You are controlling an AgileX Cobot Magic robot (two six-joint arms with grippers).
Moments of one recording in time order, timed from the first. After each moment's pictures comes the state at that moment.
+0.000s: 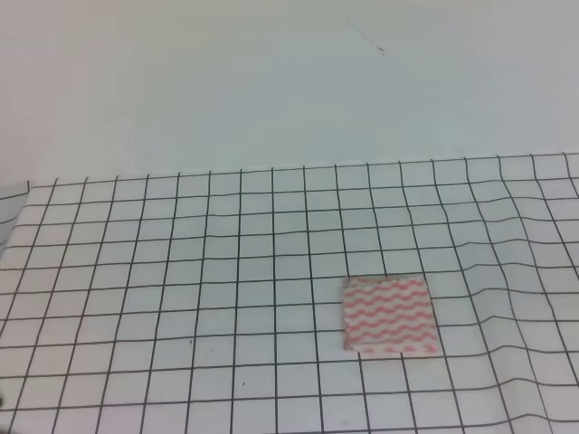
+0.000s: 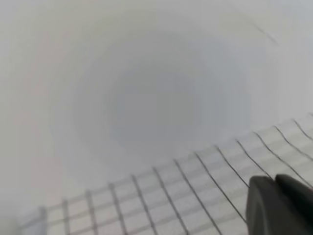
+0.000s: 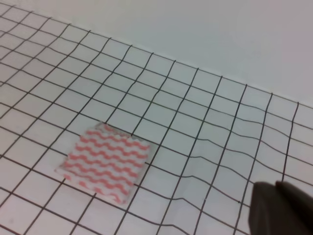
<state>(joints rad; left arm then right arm) -0.25 0.45 -0.52 -0.35 0.28 0.33 0.36 0.62 -0.58 -0.04 0.45 -0.11</state>
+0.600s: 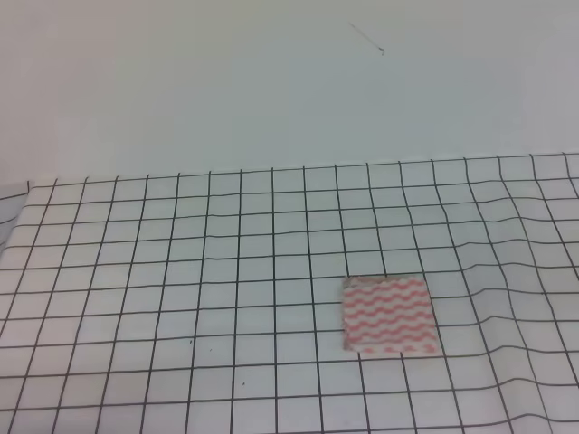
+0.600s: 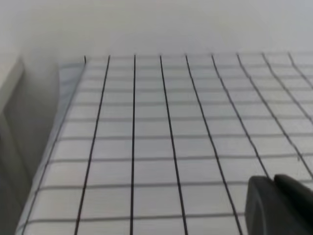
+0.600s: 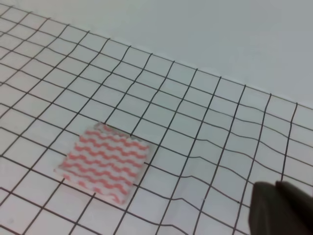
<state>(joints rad) -0.09 0.00 -0.01 -0.08 0.23 -0.05 0.36 0.62 -0.58 -0.05 0.45 -0.11</state>
